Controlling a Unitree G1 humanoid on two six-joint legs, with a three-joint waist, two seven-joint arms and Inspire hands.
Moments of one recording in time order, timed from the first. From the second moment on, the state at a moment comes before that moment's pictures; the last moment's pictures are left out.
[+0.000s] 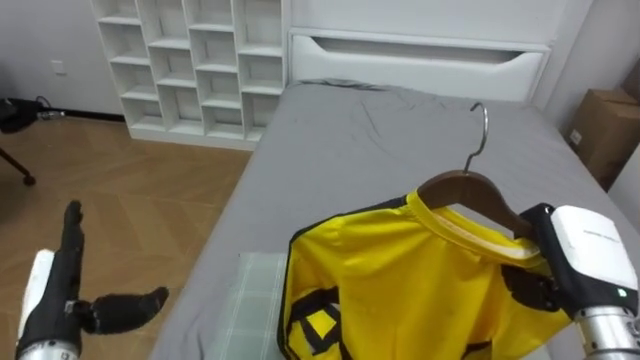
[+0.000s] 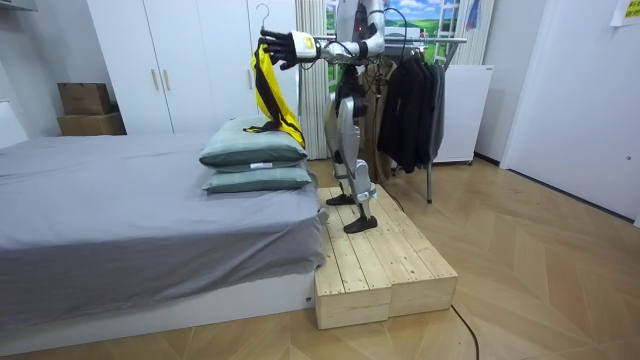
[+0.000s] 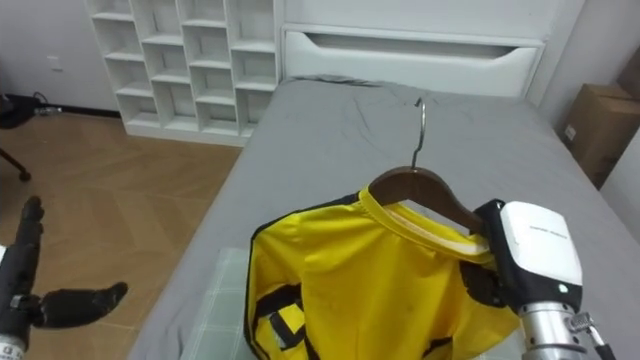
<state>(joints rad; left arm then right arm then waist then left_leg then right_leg) 0.10 0.34 0.22 0.33 0.11 -0.11 0.23 -0.01 -0.47 -0.05 0.25 -0.79 -0.15 -0.37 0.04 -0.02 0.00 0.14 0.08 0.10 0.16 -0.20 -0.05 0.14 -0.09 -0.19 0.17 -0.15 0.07</state>
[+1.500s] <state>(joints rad) 0.24 0.29 0.23 1.19 0.06 0.03 0.01 0.02 -0.46 -0.10 0.06 -0.80 -0.06 -0.30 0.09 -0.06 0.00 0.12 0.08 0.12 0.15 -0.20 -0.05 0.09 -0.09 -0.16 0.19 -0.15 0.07</state>
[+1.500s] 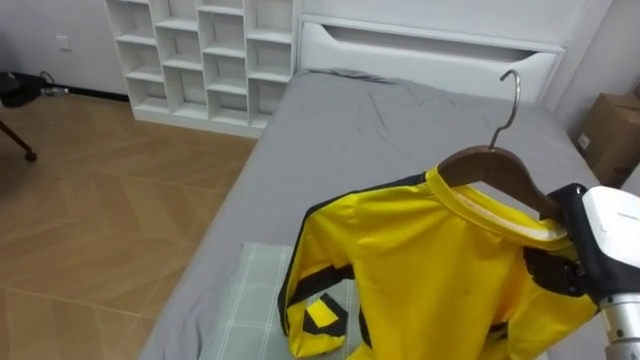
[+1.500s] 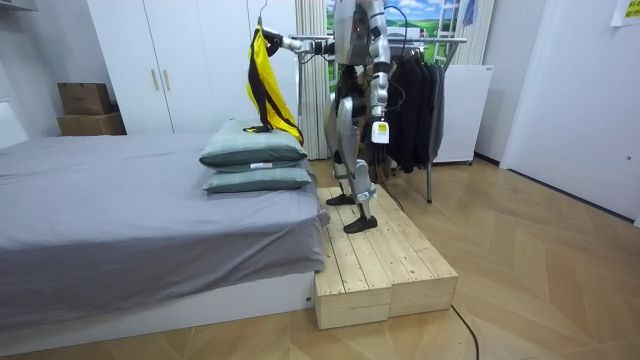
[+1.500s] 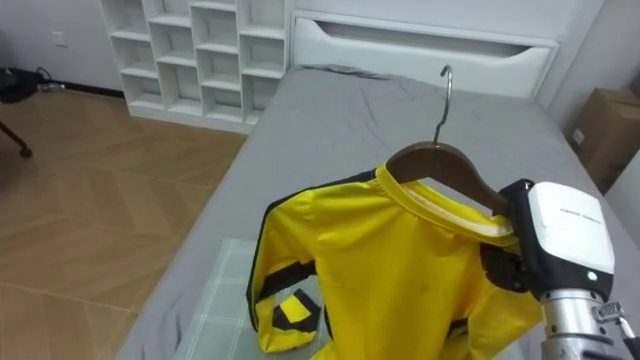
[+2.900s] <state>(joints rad) 0.12 0.30 0.08 1.15 0.05 0.07 0.00 0.04 -0.37 0.03 -0.01 -0.83 -0.06 -0.14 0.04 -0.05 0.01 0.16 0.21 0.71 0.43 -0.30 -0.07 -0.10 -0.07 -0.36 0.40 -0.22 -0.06</state>
